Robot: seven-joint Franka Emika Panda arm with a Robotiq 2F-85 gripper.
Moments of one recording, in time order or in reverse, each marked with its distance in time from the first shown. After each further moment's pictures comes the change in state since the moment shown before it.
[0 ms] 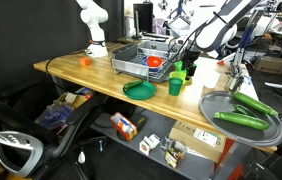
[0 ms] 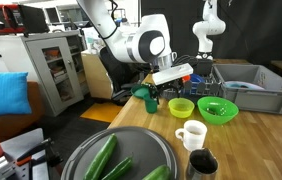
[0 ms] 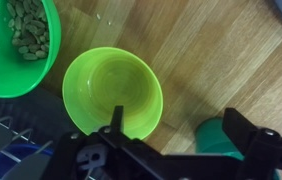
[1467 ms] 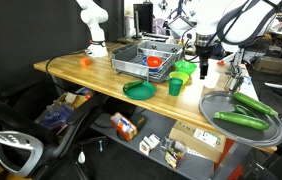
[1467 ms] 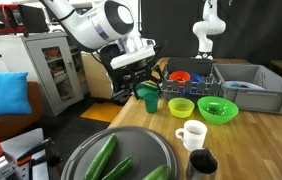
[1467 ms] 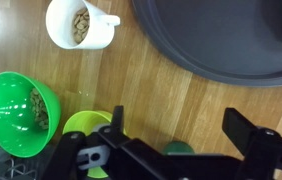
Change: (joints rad) arm 0.248 -0.324 -0.166 -0.309 -0.289 -0.175 0.636
